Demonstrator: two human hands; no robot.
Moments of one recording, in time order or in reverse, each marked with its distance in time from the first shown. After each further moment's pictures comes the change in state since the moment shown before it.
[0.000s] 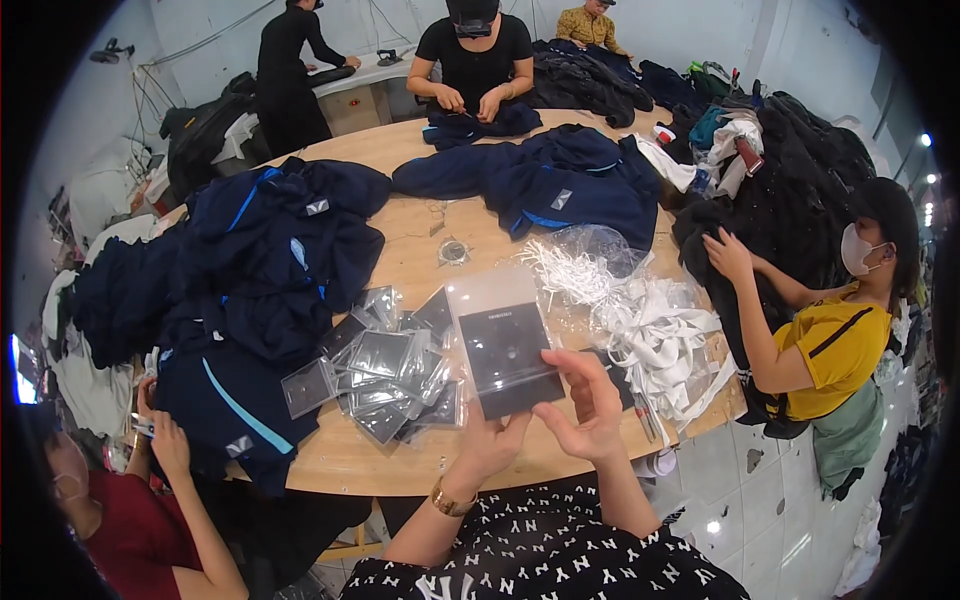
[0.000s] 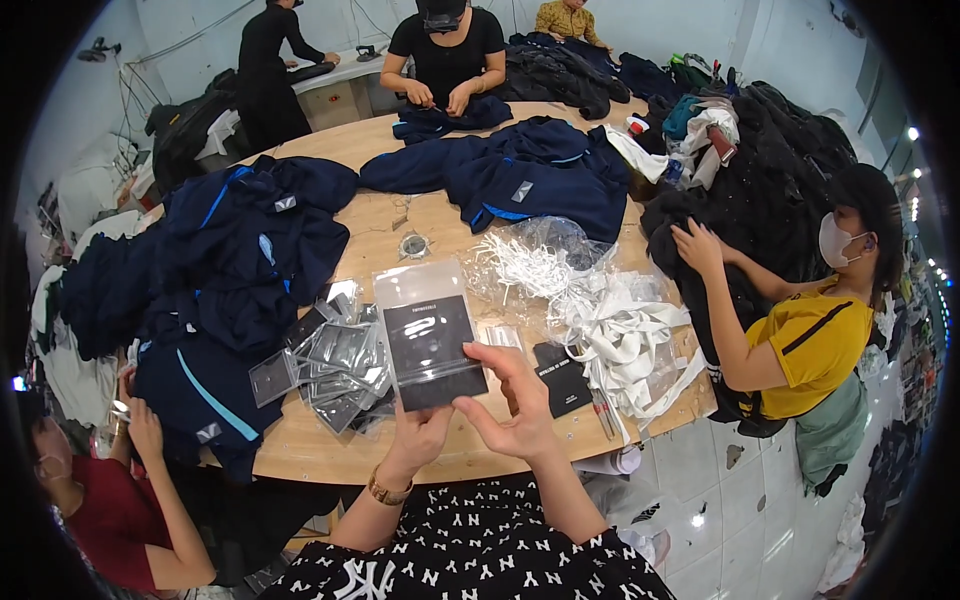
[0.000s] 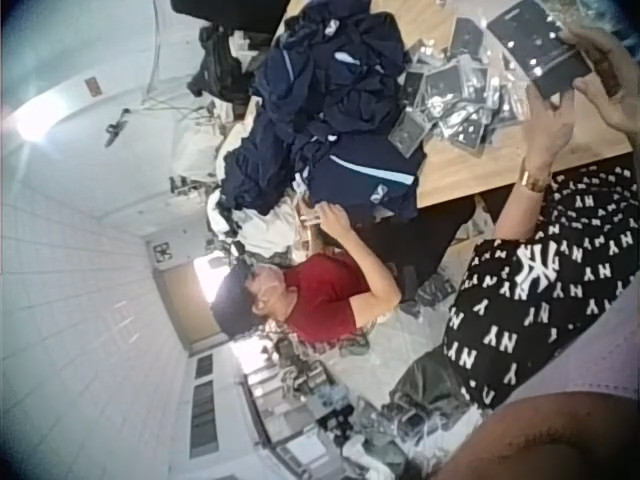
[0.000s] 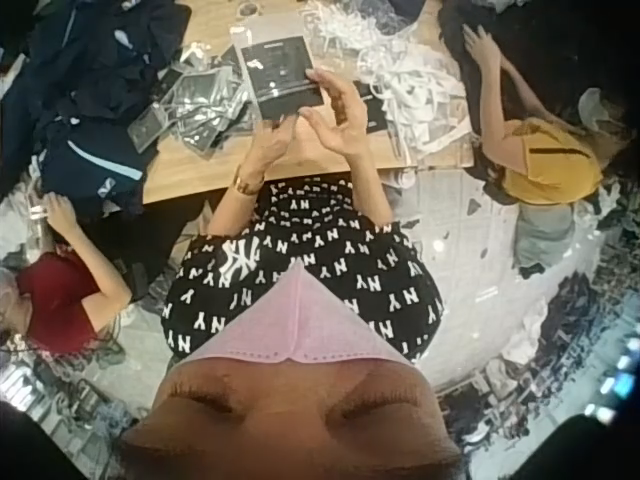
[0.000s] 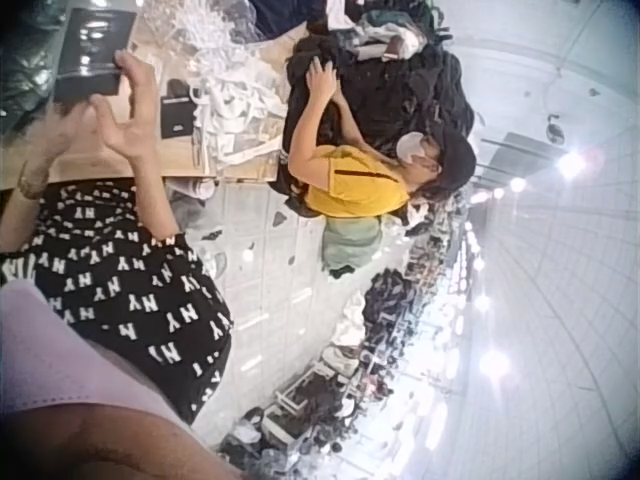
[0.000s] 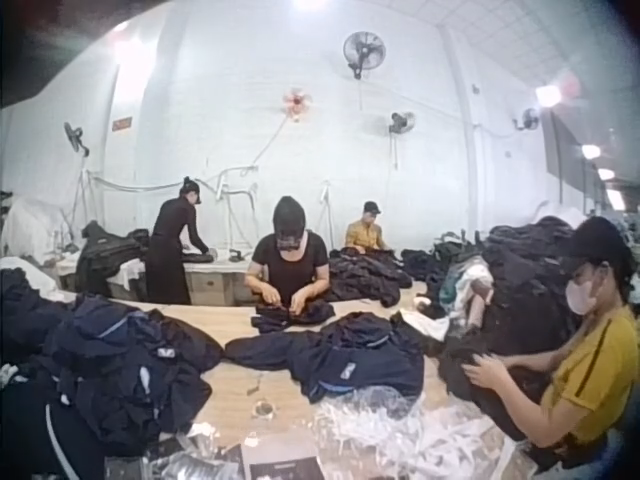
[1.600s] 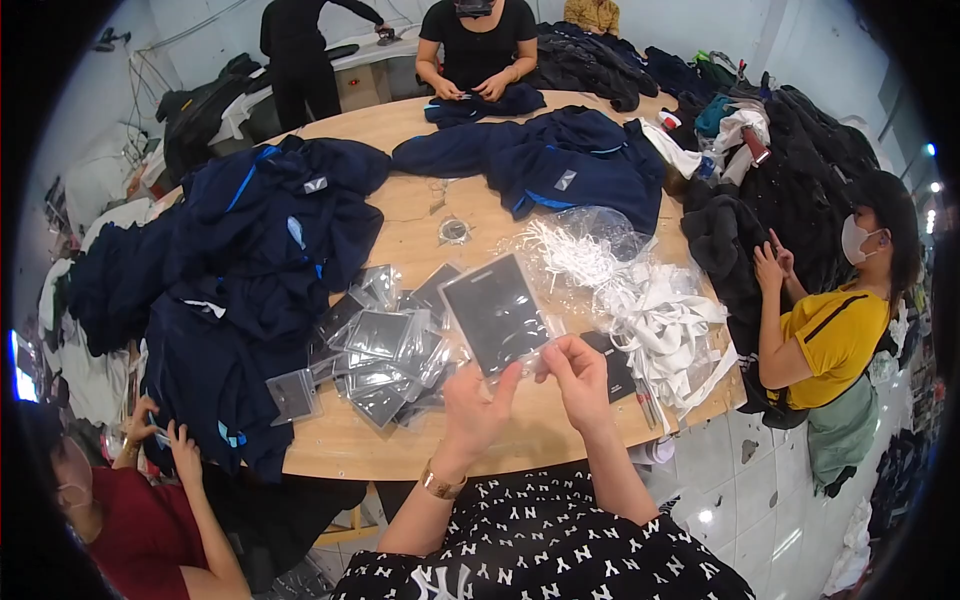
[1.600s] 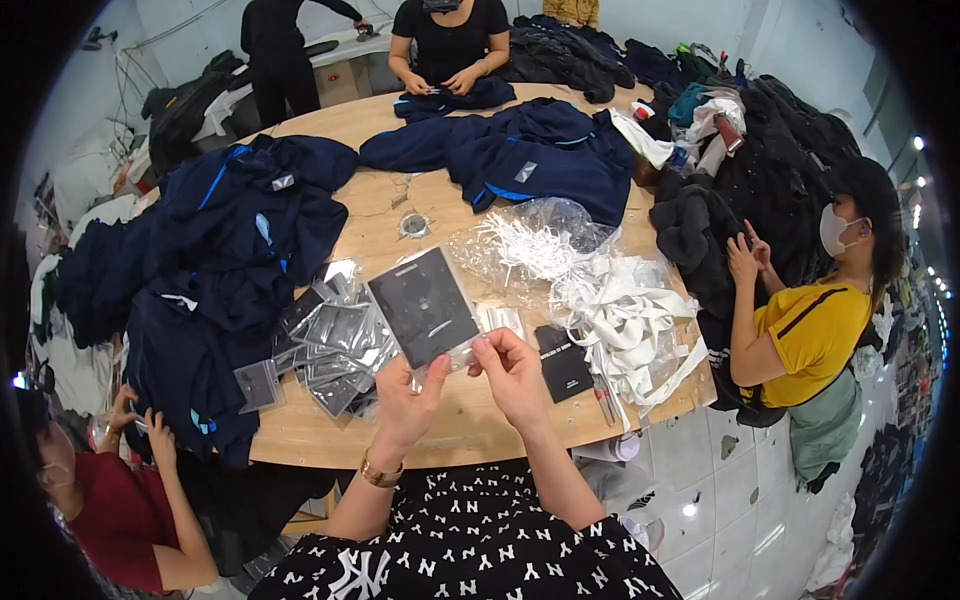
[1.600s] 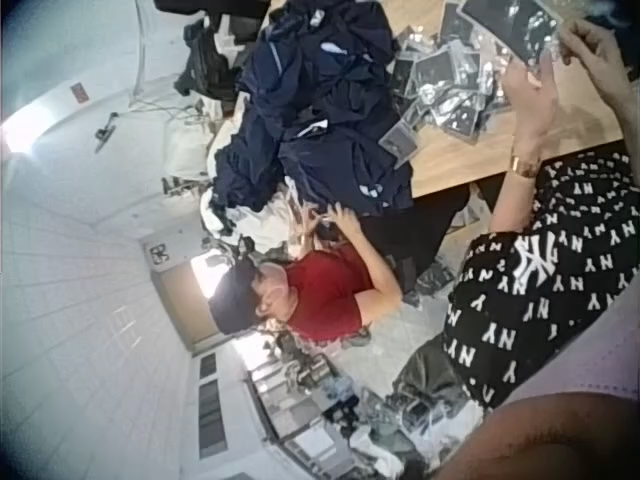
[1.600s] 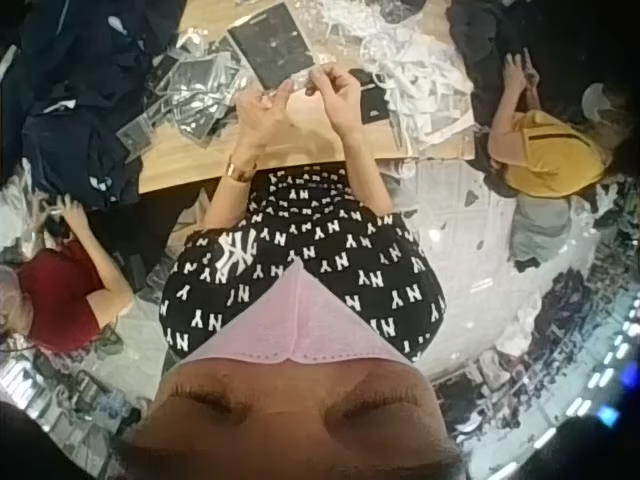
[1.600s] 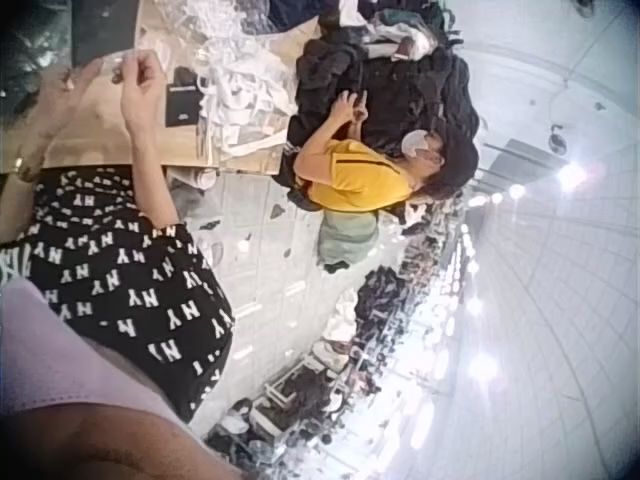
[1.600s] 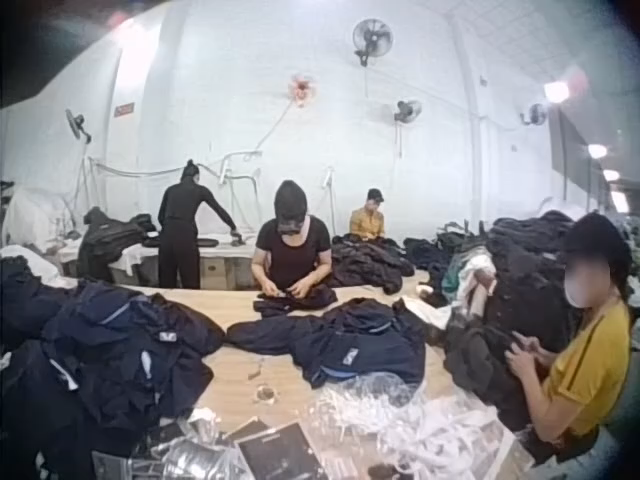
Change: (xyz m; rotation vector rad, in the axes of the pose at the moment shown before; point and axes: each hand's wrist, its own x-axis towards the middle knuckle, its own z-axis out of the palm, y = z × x) left_hand 0.008 0.001 -0.015 0.289 0.185 -0.129; right_hand -0.002 0.028 0.013 0.339 0.114 0.562
